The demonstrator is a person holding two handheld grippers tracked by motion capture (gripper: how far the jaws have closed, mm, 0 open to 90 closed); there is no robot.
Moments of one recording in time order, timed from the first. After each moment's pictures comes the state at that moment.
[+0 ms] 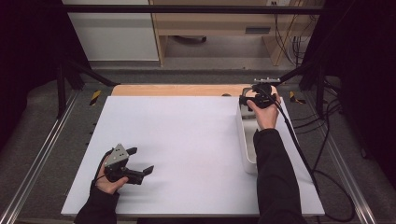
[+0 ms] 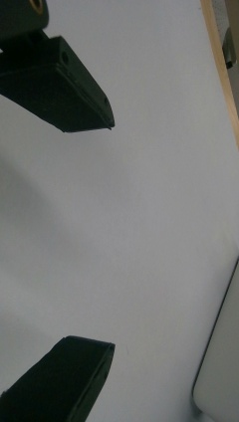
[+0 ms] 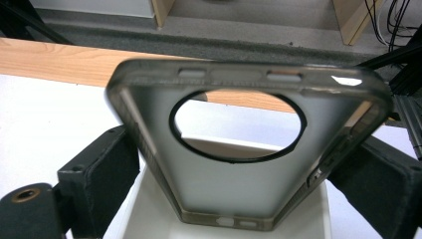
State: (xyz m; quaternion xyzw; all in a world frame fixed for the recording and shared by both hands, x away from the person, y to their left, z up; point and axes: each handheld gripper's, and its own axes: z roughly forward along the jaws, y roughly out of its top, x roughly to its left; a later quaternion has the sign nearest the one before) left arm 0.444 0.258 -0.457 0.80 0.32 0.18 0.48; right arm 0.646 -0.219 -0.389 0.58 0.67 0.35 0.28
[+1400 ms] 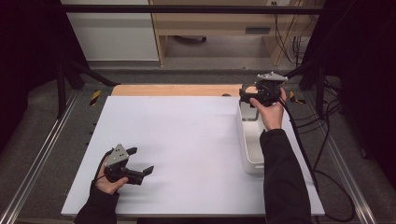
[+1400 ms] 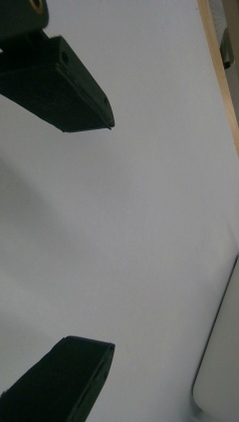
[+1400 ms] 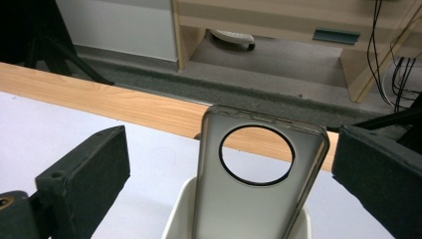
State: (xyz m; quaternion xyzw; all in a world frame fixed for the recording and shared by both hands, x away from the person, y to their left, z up) left arm 0.443 0.257 -0.456 0.80 0.32 0.19 0.48; right arm 0.618 -0.219 -0.351 0.51 0.67 0.42 0.33
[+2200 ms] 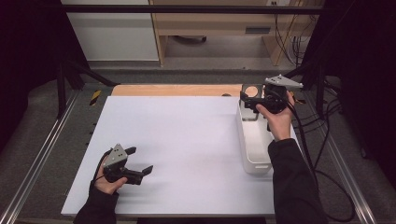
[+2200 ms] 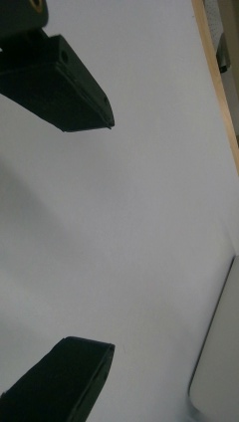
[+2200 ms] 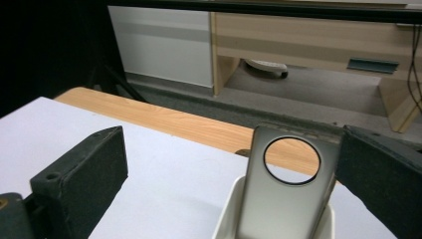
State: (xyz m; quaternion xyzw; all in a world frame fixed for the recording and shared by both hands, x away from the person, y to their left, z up) left arm 0.442 0.259 -0.454 0.79 0.32 0.19 0.48; right arm 0.562 -0.220 -0.322 0.46 0.67 0.49 0.30
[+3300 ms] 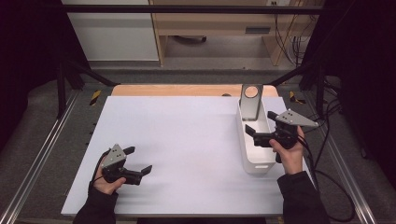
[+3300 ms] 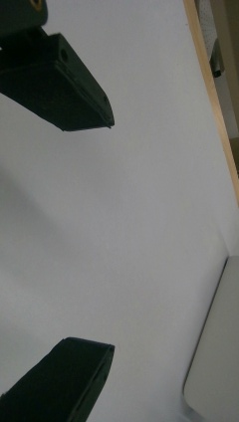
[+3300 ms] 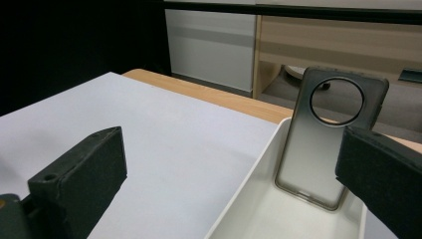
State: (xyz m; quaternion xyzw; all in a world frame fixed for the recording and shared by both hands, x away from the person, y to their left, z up) left arm 0.439 0.261 -0.451 0.79 0.32 0.20 0.49; right arm 0.477 -0.242 -0.367 0.39 0.69 0.54 0.27
